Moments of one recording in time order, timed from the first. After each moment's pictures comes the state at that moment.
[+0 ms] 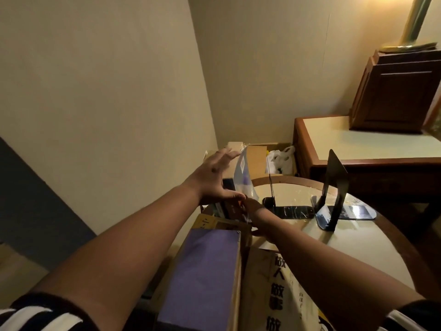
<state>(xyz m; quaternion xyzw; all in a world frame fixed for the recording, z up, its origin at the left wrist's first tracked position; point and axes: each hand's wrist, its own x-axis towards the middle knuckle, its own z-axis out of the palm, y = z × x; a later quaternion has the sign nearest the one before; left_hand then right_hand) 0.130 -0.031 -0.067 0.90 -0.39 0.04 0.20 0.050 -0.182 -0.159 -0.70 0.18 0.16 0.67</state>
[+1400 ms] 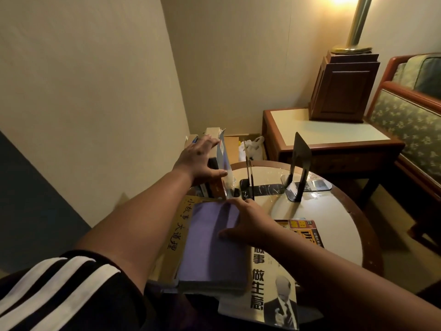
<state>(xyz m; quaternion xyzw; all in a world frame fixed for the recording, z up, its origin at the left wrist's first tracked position) 0.122 -0.032 -0.076 0.92 -0.36 0.08 0.16 -0.061 -0.160 -0.135 -0.93 0.05 0.05 0.36</state>
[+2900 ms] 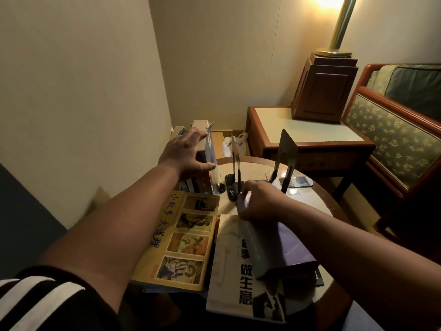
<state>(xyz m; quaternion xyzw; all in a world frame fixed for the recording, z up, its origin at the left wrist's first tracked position) 0.123 -0.031 -0.080 0.91 -0.37 0.11 0.17 -0.053 -0.218 -0.108 -0.95 0.12 0.09 0.26</state>
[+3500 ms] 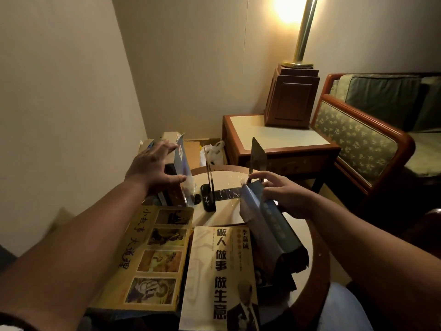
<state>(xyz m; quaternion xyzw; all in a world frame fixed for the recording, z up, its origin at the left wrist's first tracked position) 0.122 -0.031 -0.082 0.90 -0.37 0.13 0.18 -0.097 -0.320 -0.091 -0.75 0.15 0.08 0.64</state>
